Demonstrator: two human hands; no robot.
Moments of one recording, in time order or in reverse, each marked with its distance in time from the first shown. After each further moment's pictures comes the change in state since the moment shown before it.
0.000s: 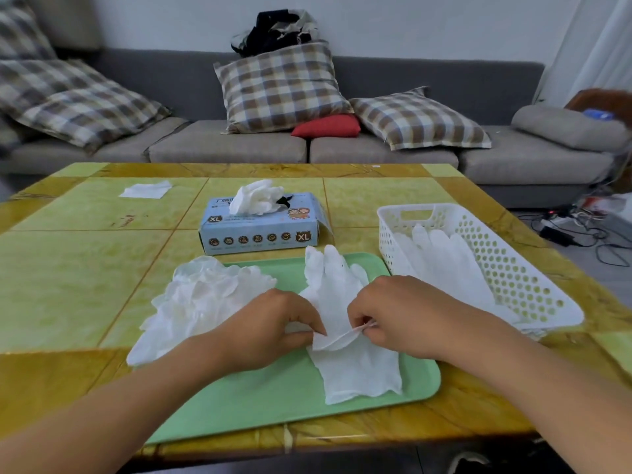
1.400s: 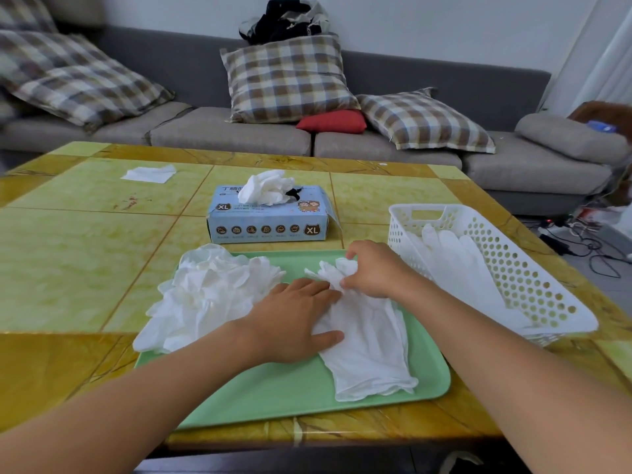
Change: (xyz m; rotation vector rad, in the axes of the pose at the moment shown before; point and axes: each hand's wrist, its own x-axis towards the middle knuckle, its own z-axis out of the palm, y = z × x) left_hand 0.016 -0.012 0.026 0.378 -0.157 -0.172; right_hand 0.096 0.021 0.025 0.359 0.064 0.492
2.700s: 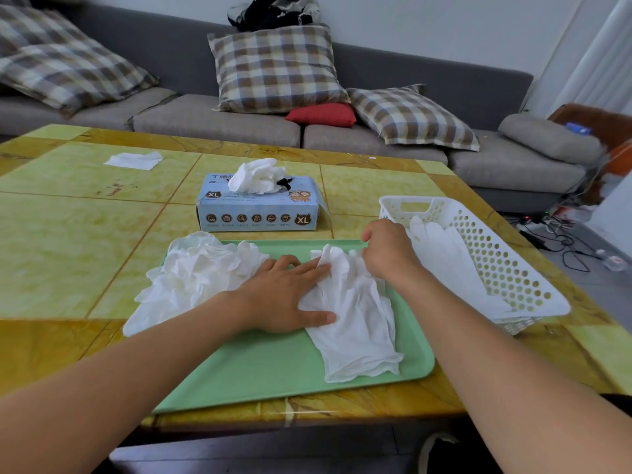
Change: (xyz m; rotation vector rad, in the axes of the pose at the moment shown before) left_hand 0.010 -0.011 -0.008 0.014 -0.127 -0.025; right_hand 0.007 0.018 -0.002 0.072 0.309 0.205
